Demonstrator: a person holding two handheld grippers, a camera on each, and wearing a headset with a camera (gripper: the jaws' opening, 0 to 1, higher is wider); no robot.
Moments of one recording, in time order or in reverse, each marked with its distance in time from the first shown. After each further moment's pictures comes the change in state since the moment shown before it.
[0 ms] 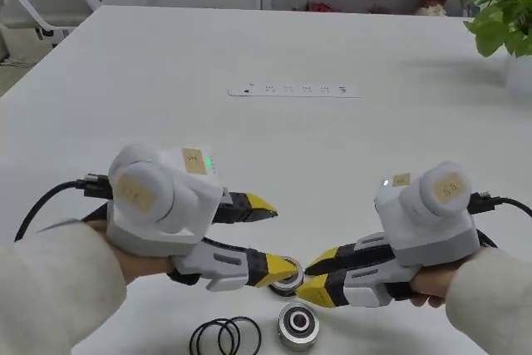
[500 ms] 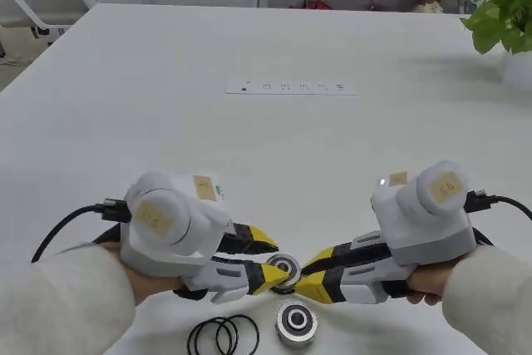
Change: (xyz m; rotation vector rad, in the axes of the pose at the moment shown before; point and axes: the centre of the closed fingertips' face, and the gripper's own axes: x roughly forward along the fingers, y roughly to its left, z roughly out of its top) left arm 0.013 -0.006 -0.027 -0.041 0.054 -0.013; right arm 0.002 0.001 0.000 -0.016 -0.007 0.002
